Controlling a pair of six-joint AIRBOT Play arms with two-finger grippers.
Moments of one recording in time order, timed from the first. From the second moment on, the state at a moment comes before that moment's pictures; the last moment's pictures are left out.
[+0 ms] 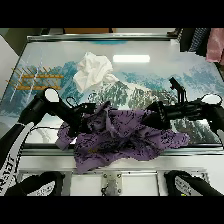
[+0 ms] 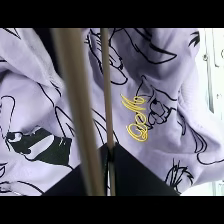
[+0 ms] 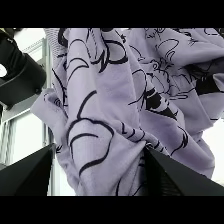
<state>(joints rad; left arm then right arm) -0.24 -1.27 1.03 1.01 -1.53 -0.14 -0.13 -1.15 0.87 -0.35 1.60 0.19</state>
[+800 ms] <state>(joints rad) -0.24 -1.28 1.02 1.00 -1.53 -0.14 -0.12 -1.15 0.87 -0.34 1.60 0.16</state>
